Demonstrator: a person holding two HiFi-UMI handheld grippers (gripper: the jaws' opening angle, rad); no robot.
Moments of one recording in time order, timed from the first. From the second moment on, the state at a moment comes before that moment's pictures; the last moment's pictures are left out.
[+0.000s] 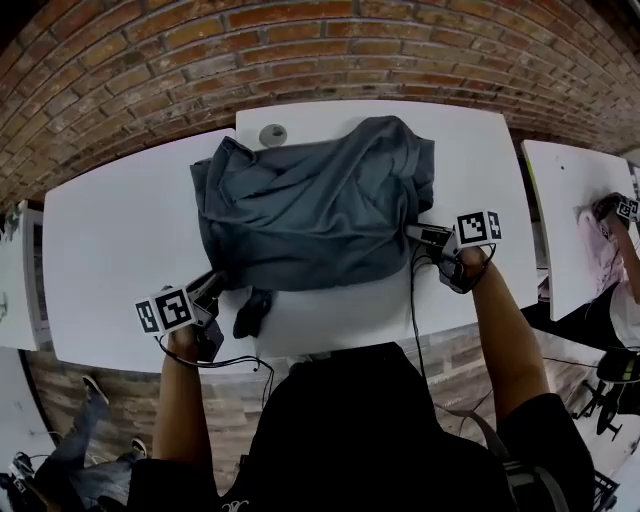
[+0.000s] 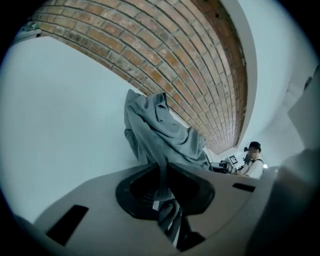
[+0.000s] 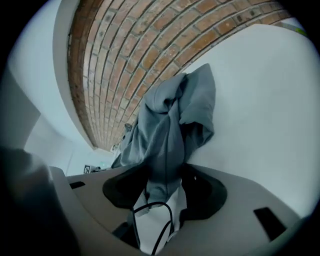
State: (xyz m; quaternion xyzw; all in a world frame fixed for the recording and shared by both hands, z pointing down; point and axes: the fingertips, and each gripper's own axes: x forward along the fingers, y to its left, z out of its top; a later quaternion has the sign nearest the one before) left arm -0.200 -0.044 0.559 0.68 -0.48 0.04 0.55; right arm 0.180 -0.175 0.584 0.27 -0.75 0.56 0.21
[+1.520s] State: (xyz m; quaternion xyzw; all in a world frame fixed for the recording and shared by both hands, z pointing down) left arm -0.226 0.009 0.568 0.71 -0.46 0.14 0.51; right arm 0.243 -0.088 0.536 0.23 -0.82 0.46 0.26
